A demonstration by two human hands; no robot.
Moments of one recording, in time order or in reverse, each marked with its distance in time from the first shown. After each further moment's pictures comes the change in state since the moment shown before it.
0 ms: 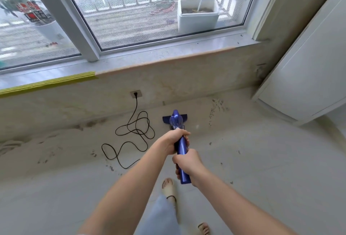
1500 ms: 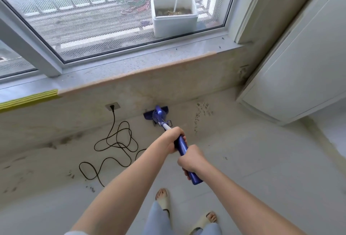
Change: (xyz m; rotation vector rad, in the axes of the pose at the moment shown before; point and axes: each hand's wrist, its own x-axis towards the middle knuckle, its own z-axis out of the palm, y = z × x) left_hand 0.095 0.118 0.080 0.040 0.080 -0.074; right_hand 0.097 -0.104 -0.099 -0.413 0.058 0.064
